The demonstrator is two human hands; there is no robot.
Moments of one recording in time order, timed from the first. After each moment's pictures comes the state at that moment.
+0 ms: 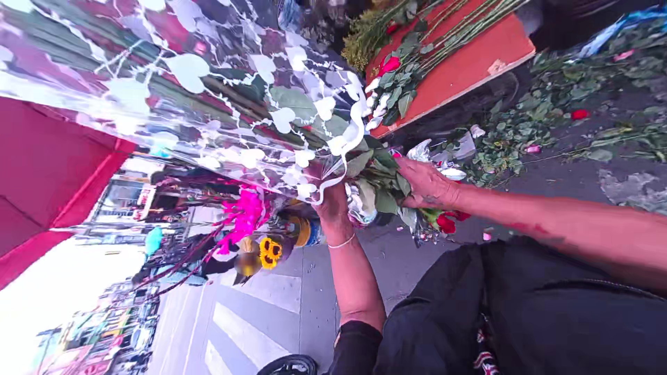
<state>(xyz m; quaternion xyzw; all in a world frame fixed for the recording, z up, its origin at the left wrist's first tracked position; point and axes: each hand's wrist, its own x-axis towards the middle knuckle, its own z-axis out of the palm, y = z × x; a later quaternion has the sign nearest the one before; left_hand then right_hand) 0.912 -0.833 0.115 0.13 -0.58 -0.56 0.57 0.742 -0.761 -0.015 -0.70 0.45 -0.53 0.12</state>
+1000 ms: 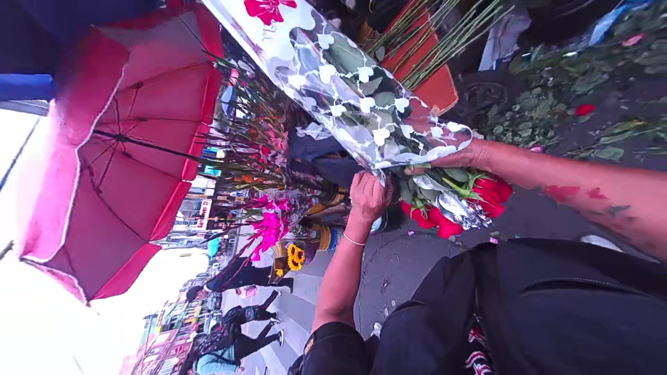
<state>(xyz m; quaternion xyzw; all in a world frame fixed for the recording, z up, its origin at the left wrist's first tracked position) 0.719 -0.770 0.074 0.01 -0.92 0.26 0.30 0.492 -0.686 0.017 -0.63 0.40 -0.62 0.25</state>
